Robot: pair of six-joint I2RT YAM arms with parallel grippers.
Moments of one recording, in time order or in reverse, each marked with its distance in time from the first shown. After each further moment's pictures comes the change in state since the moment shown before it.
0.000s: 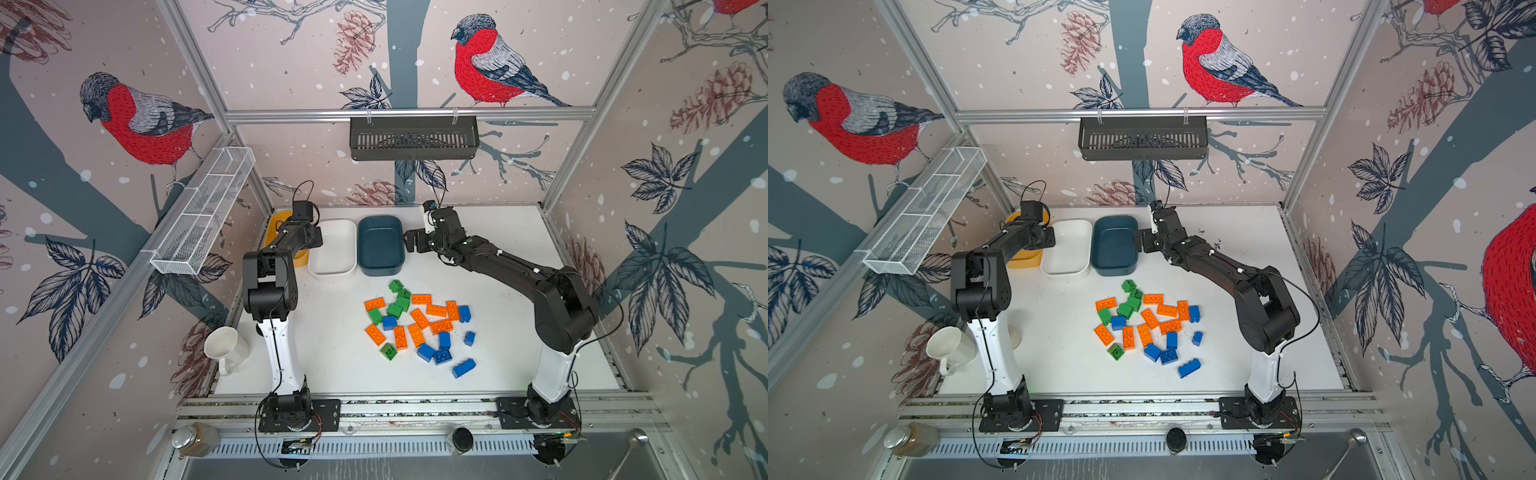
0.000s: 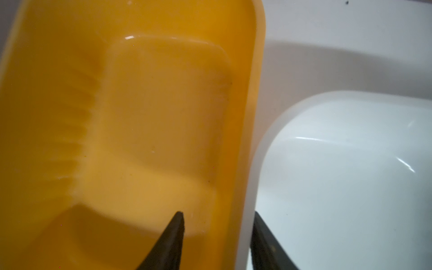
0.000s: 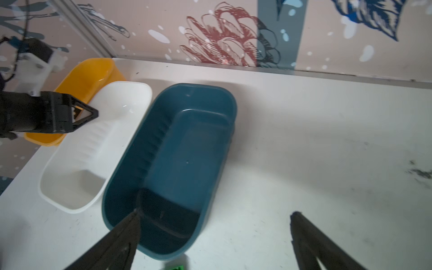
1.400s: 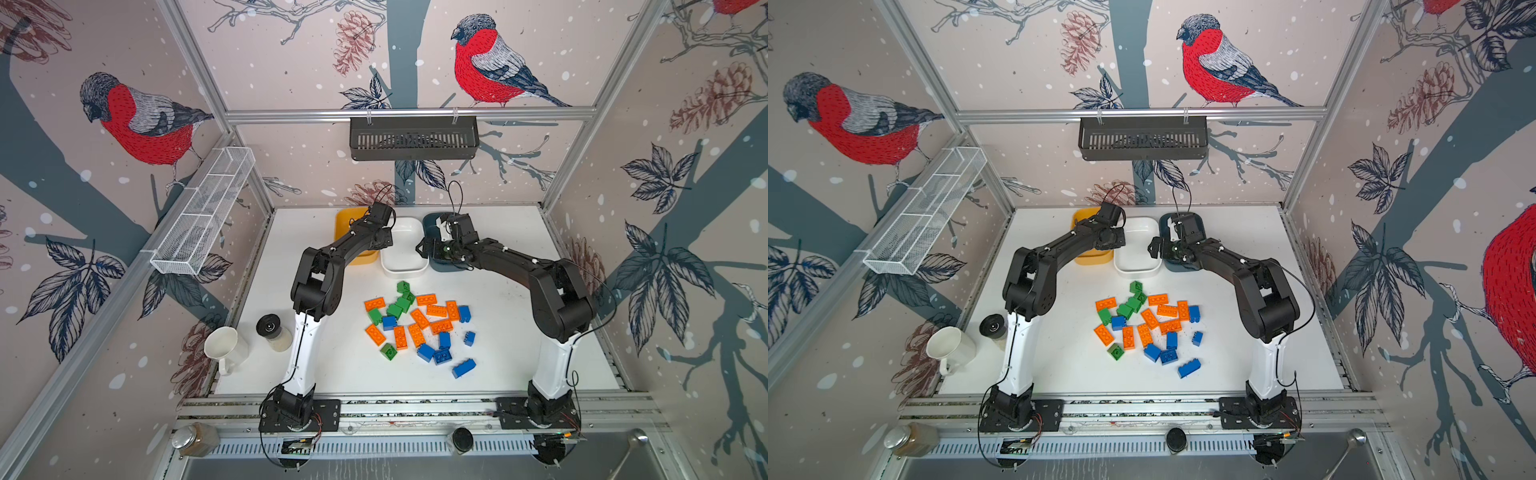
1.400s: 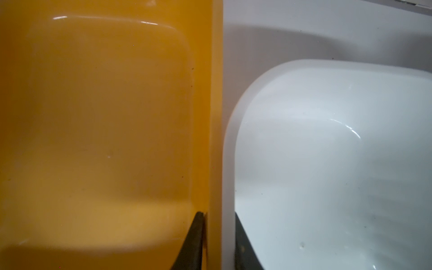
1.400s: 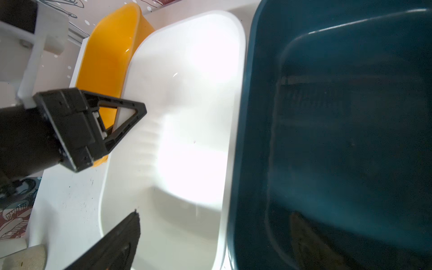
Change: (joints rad) left arm -0.458 0.179 0.261 -0.063 0.016 -0.343; right arm -0.163 0.037 -0.122 -0.042 -0.220 0.168
